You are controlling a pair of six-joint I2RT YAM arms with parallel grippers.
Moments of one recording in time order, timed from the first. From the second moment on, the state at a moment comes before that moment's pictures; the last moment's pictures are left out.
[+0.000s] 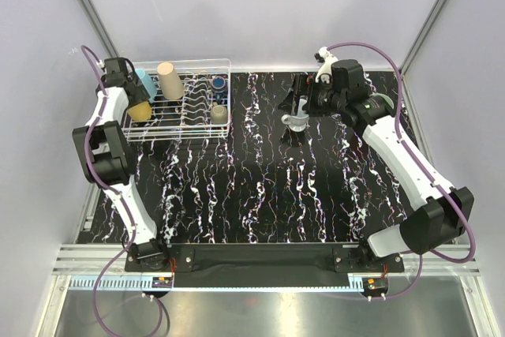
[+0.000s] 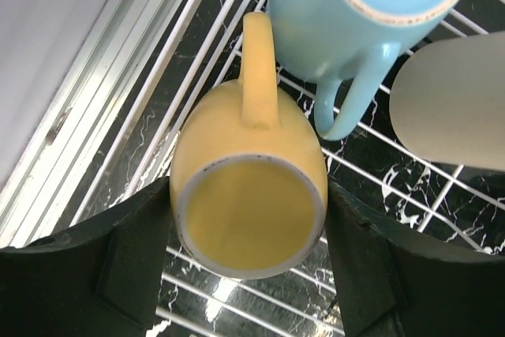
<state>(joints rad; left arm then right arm) 0.25 2.04 1.70 -0.48 -0.14 -0.30 0.40 1.44 1.44 -0.52 -0.31 0.41</state>
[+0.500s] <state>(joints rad) 0.24 1.94 1.64 -0.59 -0.13 -0.30 0.40 1.46 1.41 -0.47 -0.34 0.44</state>
